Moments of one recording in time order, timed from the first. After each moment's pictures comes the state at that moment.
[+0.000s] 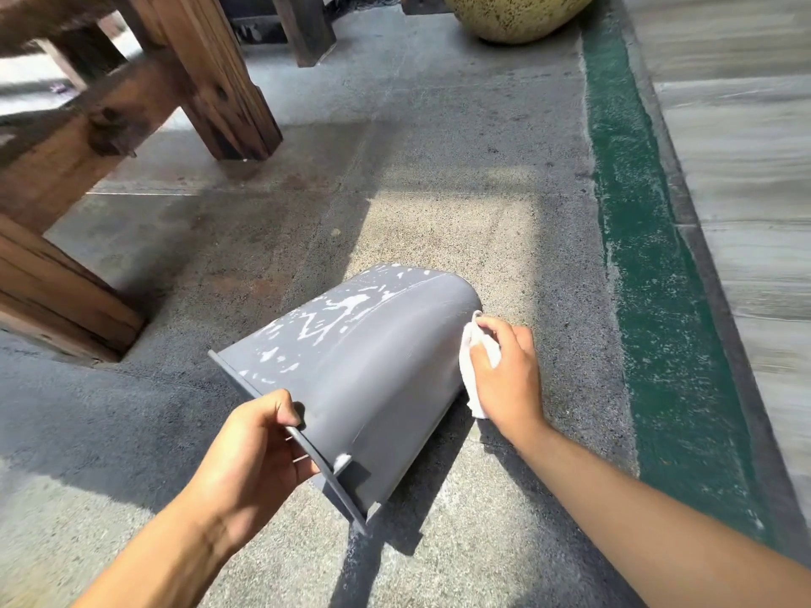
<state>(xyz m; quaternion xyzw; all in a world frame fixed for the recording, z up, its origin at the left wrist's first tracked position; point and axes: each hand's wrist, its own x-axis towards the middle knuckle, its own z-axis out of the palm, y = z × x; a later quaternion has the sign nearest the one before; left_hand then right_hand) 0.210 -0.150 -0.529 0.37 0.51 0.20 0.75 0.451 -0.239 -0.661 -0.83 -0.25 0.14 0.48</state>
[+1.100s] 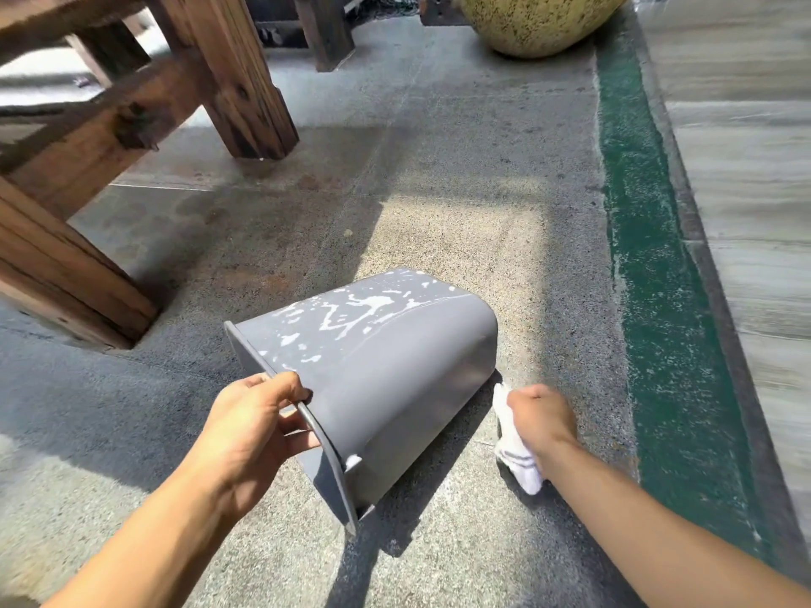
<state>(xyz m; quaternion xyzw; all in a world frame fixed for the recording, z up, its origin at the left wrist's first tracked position) 0.206 -0.141 -0.517 0.44 0.55 0.25 0.66 0.454 -0.279 -0.688 -0.84 -0.04 0.32 0.43</state>
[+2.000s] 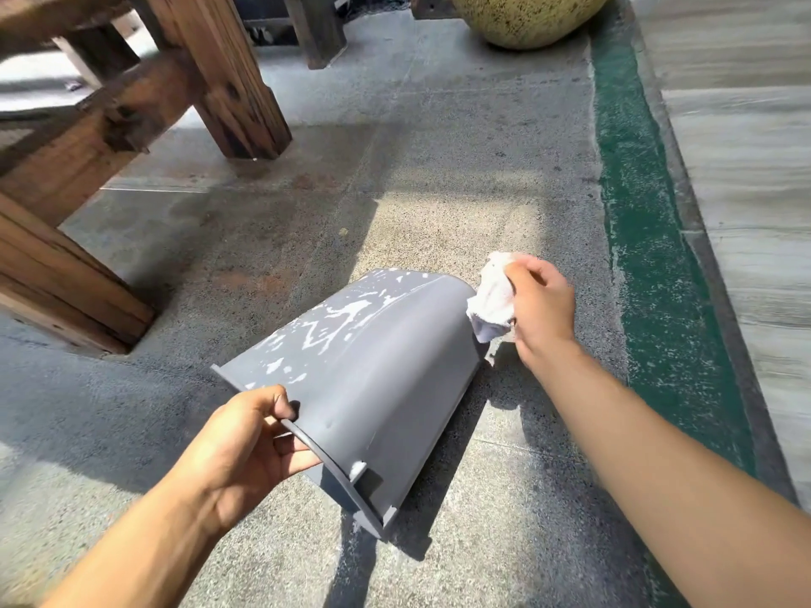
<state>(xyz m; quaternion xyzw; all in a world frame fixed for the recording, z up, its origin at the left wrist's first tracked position) 0.204 -0.144 -0.512 0.34 0.57 0.17 0.73 0.502 -0.201 -0.594 -0.59 0.00 0.25 0.77</state>
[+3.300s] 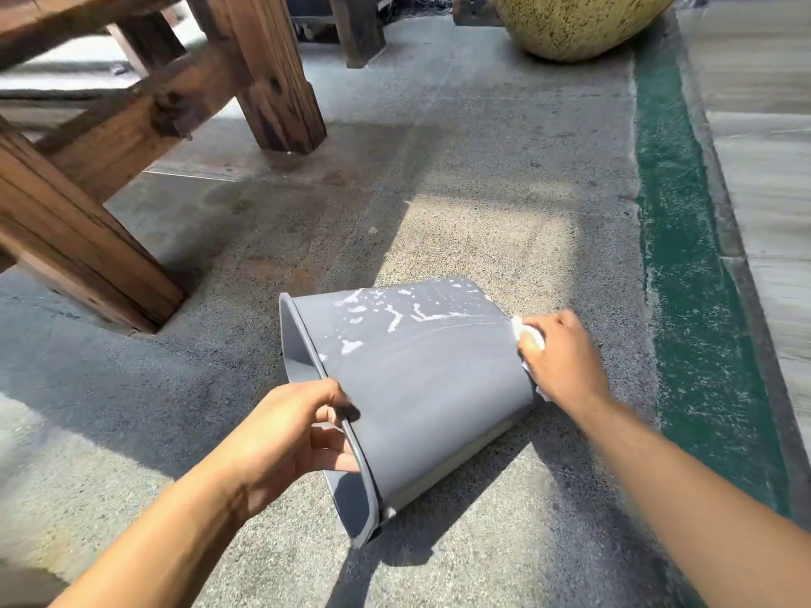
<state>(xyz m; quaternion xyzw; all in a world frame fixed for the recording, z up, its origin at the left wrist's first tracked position) 0.196 -0.138 -0.518 0.45 0.55 0.11 0.70 0.491 -0.231 -0.626 -0.88 -0.37 0.13 0.26</state>
